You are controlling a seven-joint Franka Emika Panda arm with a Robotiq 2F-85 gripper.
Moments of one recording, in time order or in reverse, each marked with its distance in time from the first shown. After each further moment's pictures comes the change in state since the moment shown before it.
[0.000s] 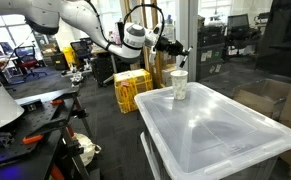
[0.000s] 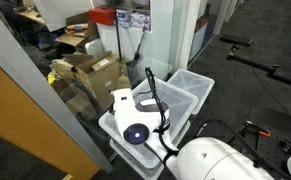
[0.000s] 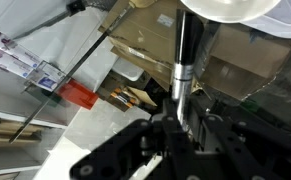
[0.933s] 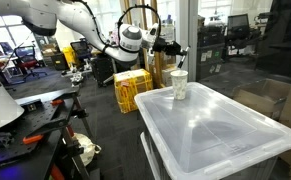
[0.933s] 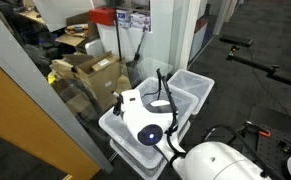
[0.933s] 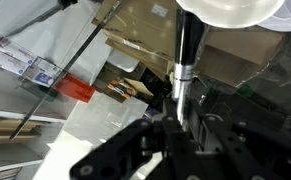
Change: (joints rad) arm 0.044 0.012 0.003 -0.110 0.067 0.147 -0.002
